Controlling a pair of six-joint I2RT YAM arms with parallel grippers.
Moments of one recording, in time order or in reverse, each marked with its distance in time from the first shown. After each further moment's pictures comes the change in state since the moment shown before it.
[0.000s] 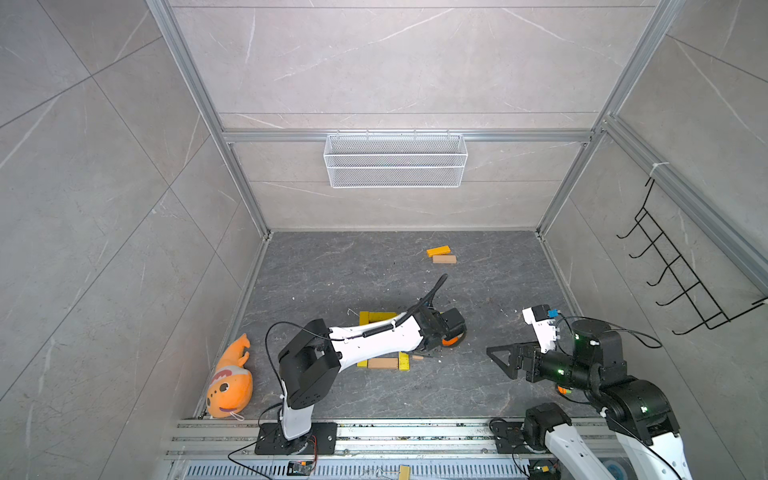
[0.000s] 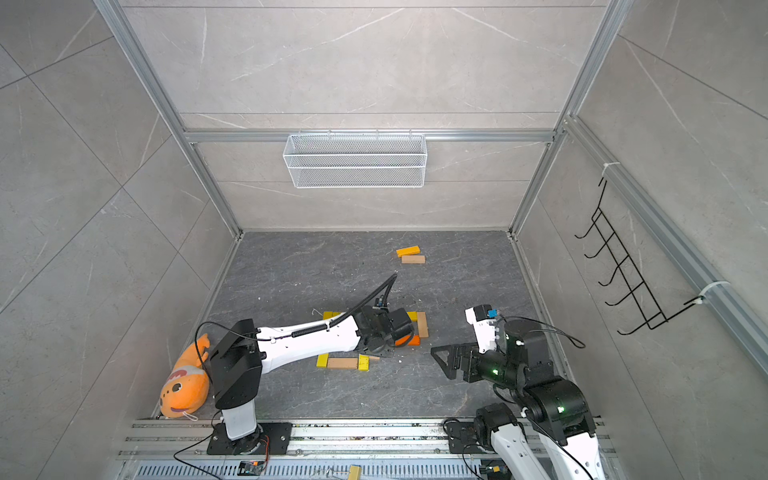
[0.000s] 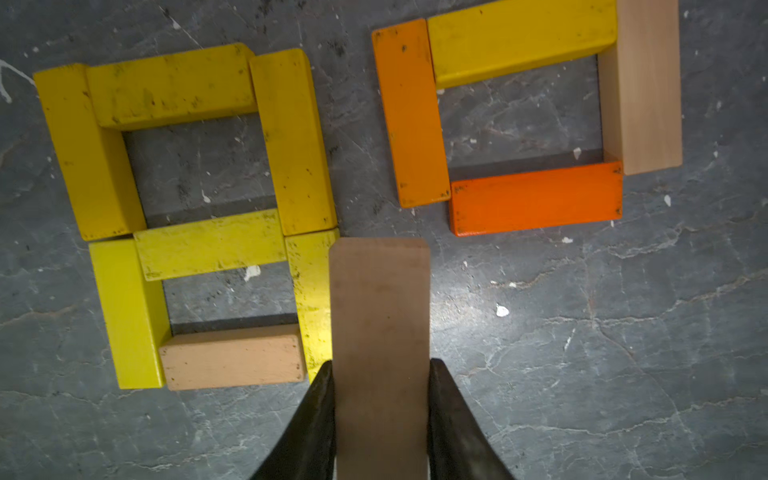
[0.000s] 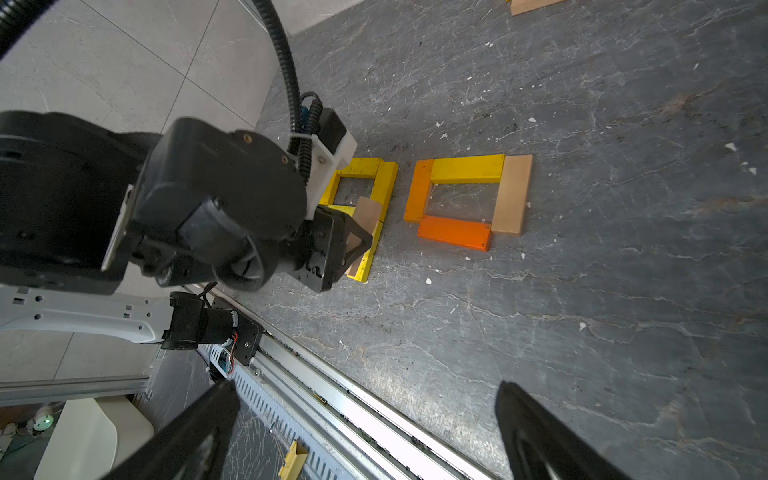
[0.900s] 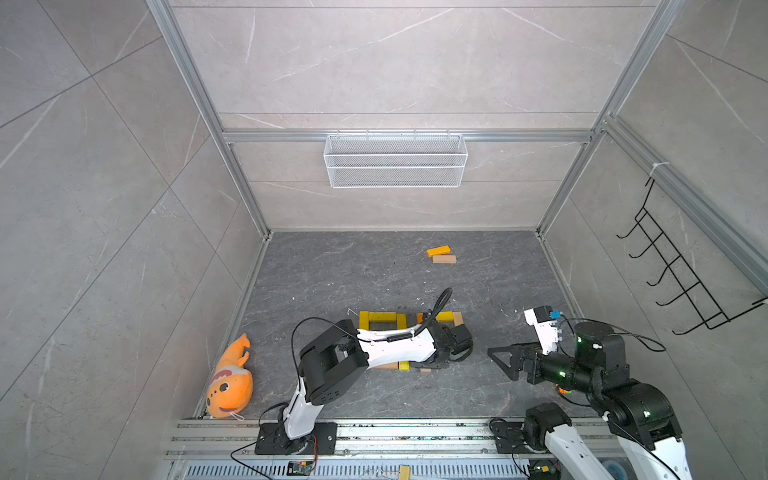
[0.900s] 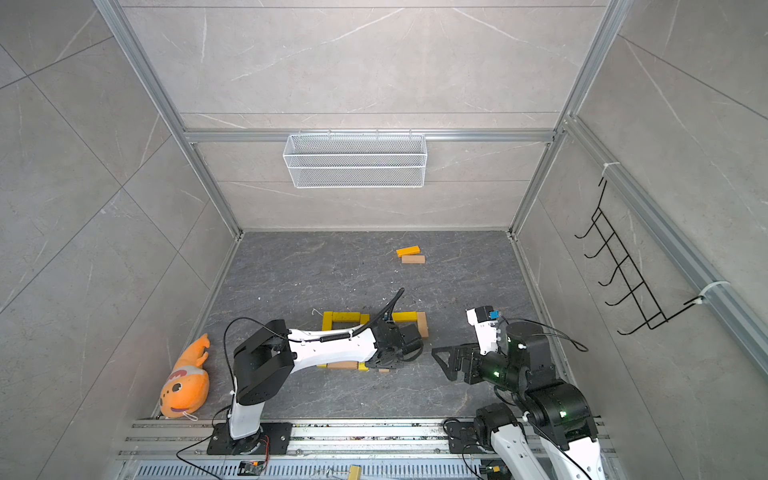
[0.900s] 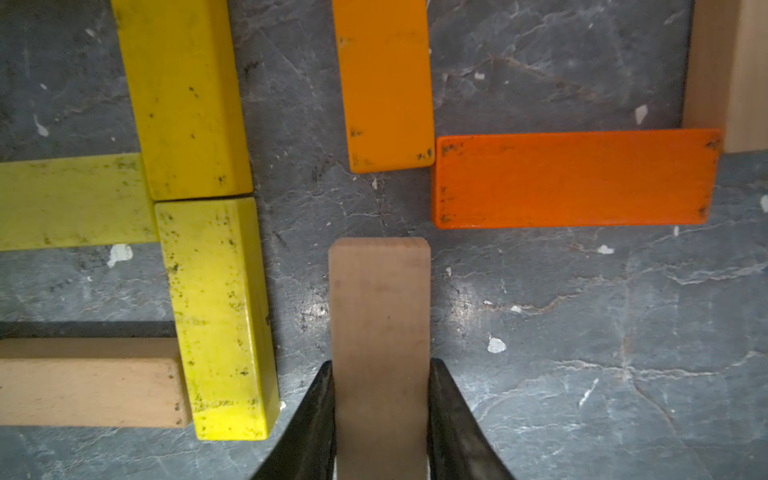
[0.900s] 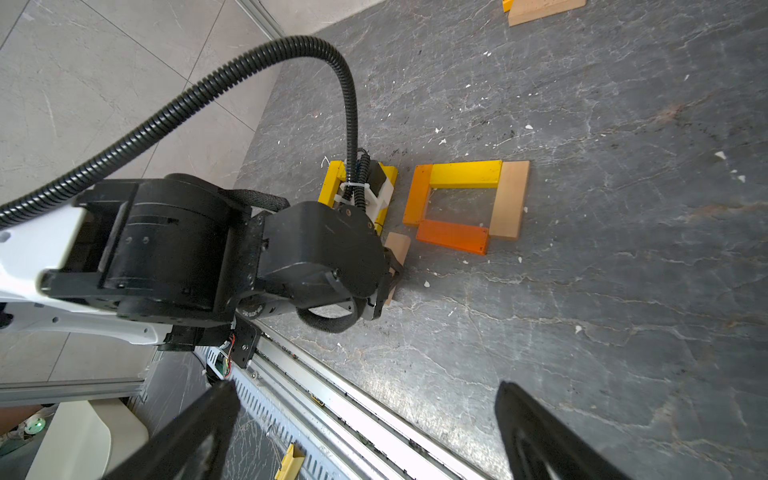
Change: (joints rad) left arm -0.031 0.133 -0.035 0.119 0.039 -0.122; right arm 0.000 -0.019 -0.001 0.000 0.008 -0.003
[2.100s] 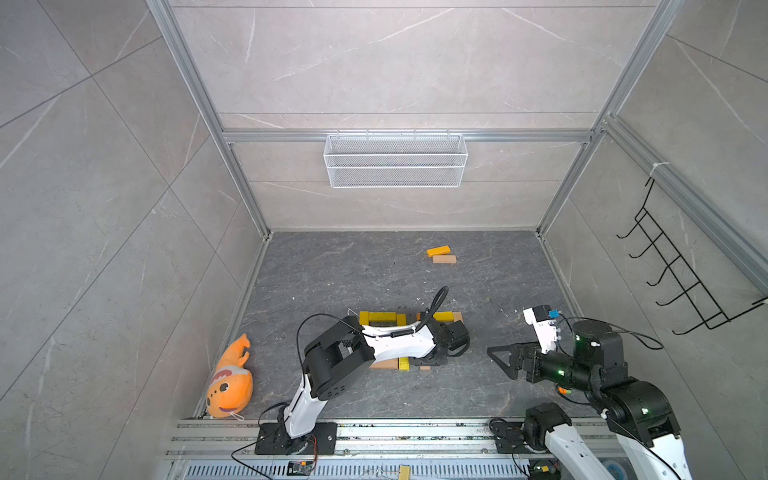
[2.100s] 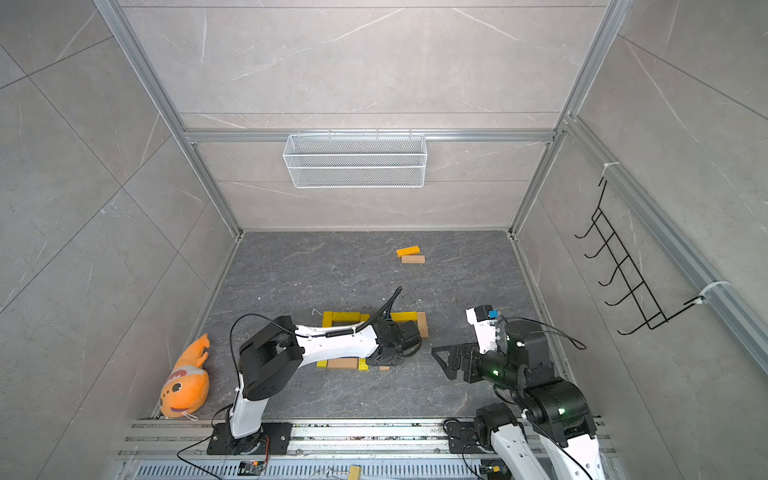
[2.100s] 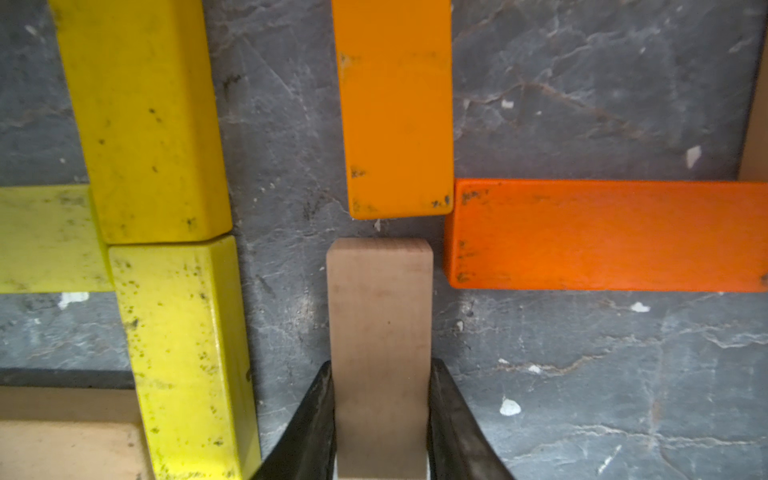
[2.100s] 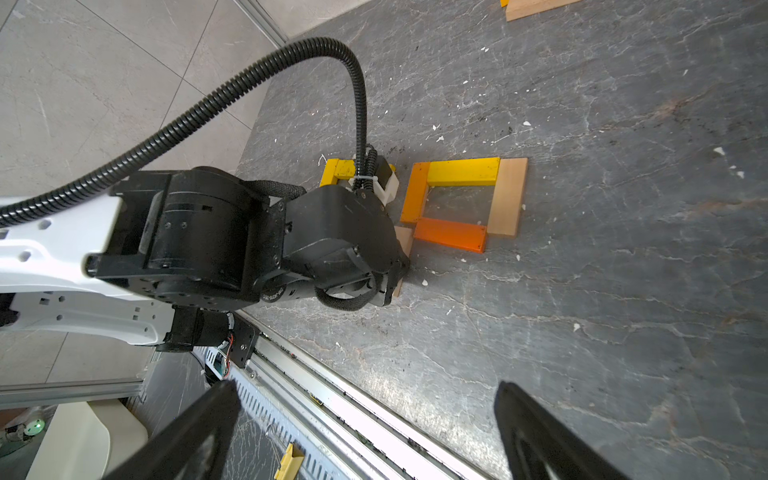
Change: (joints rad) left arm 0.040 0.043 -0.003 0.048 0.023 0.005; right arm 0.000 0.013 -0.001 0.000 0.003 0.000
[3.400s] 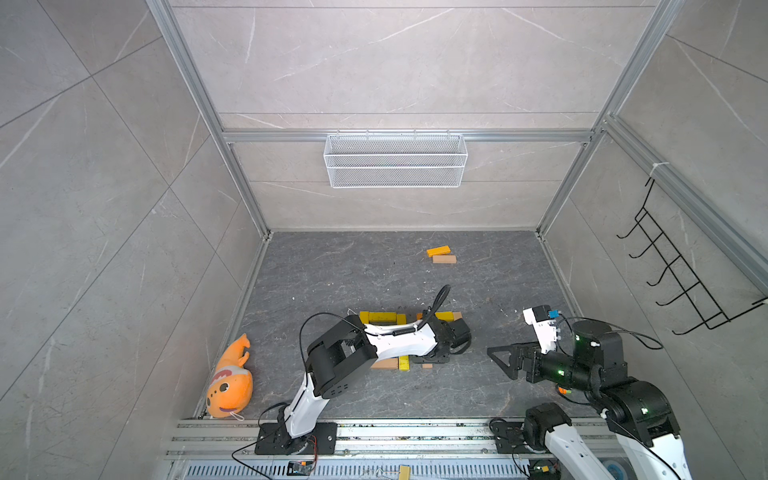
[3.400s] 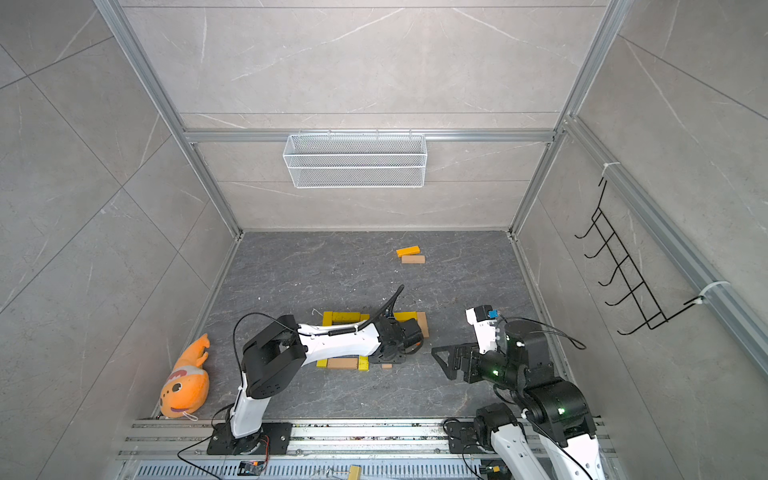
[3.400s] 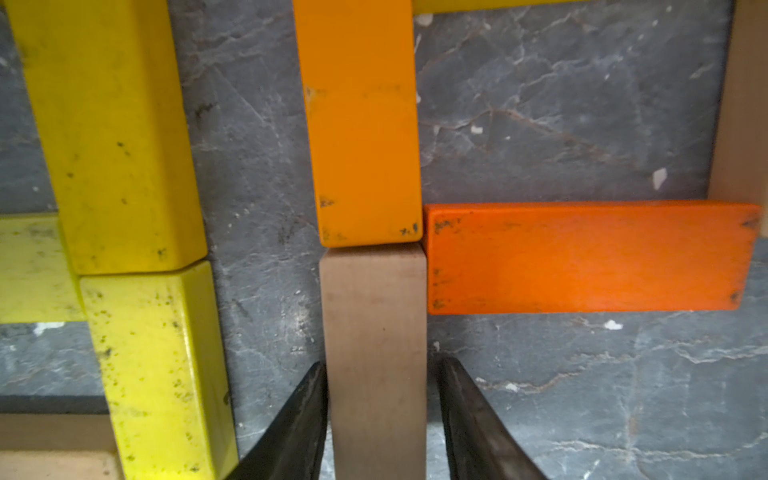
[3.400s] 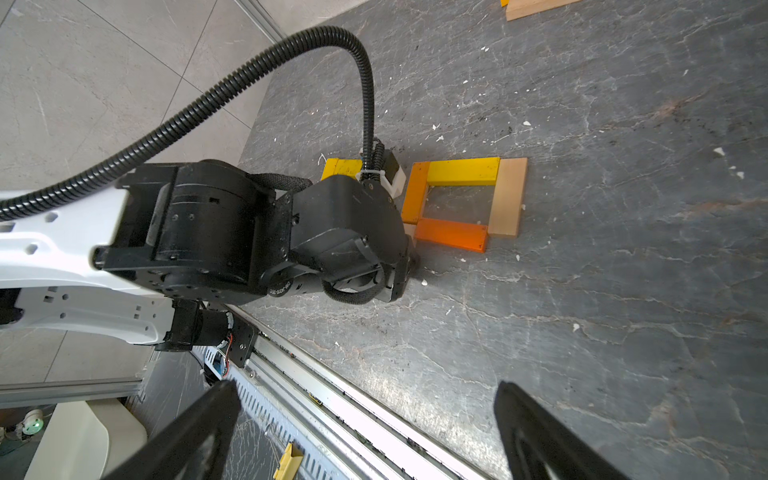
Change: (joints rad) left arm 0.006 0.023 0.029 0.011 0.000 0.015; right arm 0.000 0.000 -0.002 0.000 0.000 -0.003
